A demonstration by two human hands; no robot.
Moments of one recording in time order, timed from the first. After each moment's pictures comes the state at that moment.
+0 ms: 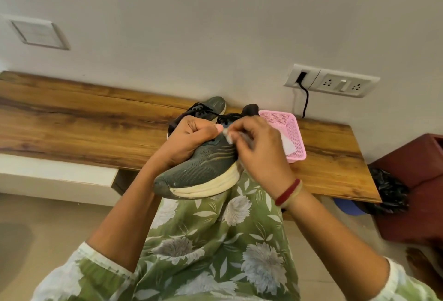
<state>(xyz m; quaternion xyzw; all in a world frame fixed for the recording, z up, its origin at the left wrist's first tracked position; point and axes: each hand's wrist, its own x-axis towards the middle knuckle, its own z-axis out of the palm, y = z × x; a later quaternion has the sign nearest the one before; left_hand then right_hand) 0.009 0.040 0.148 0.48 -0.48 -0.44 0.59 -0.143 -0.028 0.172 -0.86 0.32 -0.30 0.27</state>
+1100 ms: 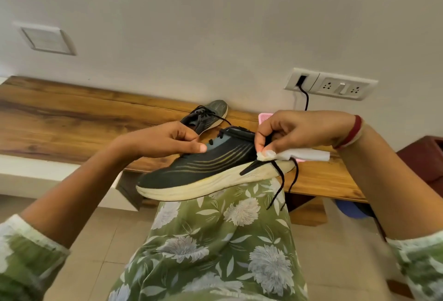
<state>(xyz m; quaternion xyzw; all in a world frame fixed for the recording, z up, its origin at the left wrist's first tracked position) 0.061 0.065 0.168 0.56 -0.60 -0.49 0.28 -0.167 -0.103 0.236 -0.85 0.11 0.22 0.46</state>
